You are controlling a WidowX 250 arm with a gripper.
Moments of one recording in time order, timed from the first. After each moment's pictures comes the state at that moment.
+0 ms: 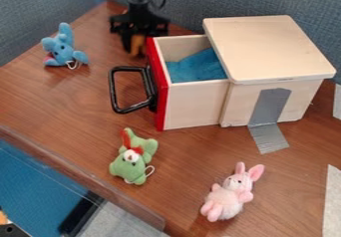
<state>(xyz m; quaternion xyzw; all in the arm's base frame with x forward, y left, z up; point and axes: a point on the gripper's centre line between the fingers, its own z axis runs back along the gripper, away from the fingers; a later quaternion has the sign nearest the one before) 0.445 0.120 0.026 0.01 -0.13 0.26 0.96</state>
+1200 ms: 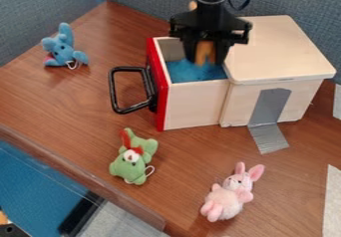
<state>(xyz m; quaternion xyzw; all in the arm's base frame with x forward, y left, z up) 0.364 -0.038 0.079 -0.04 -0.13 0.17 0.98</state>
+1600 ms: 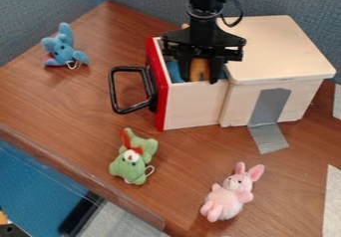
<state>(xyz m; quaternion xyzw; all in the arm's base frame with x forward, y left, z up) 0.353 -0.019 0.075 -0.03 -0.11 0.20 0.97</state>
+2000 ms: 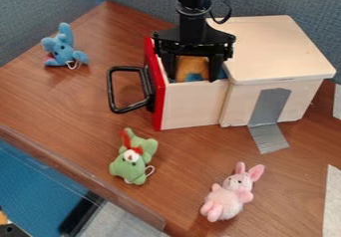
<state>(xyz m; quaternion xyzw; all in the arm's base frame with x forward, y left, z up) 0.351 -0.010 0.076 -0.03 -0.11 0.21 0.97</state>
